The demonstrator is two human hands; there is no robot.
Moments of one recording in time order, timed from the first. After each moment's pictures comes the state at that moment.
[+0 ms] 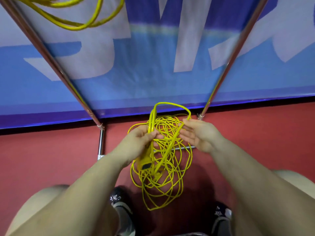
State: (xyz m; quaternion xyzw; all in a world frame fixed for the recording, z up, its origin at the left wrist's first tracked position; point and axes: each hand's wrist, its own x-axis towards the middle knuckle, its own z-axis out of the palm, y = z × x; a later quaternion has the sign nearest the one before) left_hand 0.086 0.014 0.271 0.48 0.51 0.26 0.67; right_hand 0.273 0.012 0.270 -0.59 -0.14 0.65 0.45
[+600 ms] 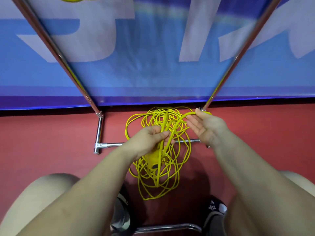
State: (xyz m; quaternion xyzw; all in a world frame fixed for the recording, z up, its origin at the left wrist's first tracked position) left_hand 0.108 0.009 0.246 0.47 0.47 0.19 0.73; right_hand 0.282 0.026 0.262 -0.61 -0.02 0.59 0.53
